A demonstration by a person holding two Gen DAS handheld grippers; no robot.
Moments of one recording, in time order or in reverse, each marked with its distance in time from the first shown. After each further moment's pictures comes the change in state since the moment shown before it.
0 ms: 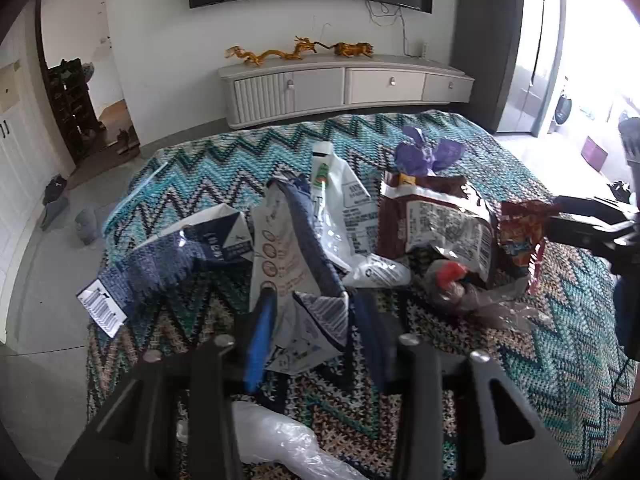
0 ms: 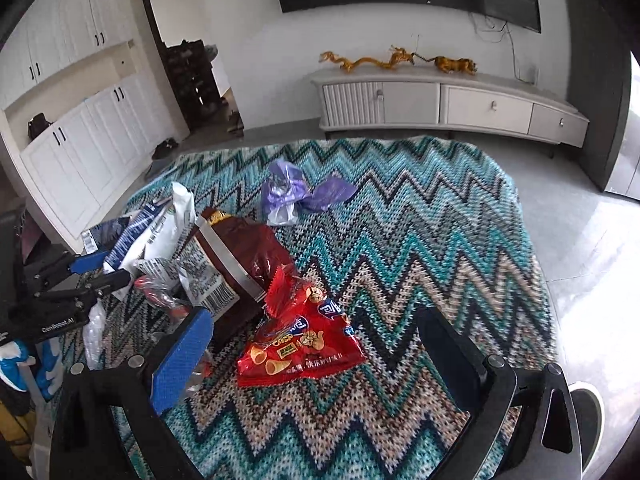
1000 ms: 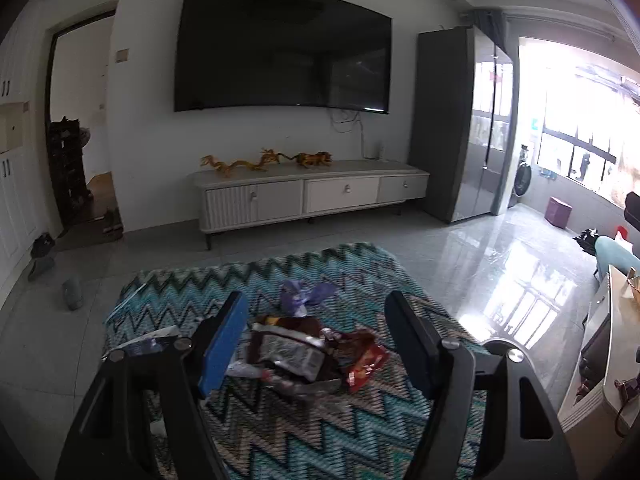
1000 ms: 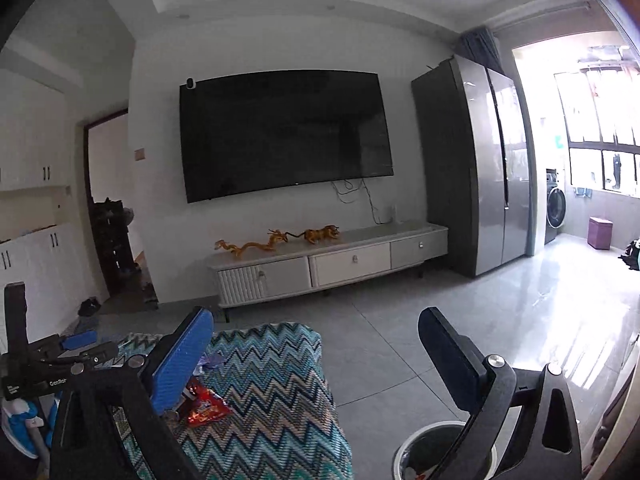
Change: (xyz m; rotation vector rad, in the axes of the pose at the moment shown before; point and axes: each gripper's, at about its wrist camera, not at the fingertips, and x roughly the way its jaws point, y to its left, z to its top) left arm -0.160 -0.089 0.038 -0.025 -0.367 -0.068; right arm -0.351 -0.026 -0.053 0.133 -0.651 -0.350
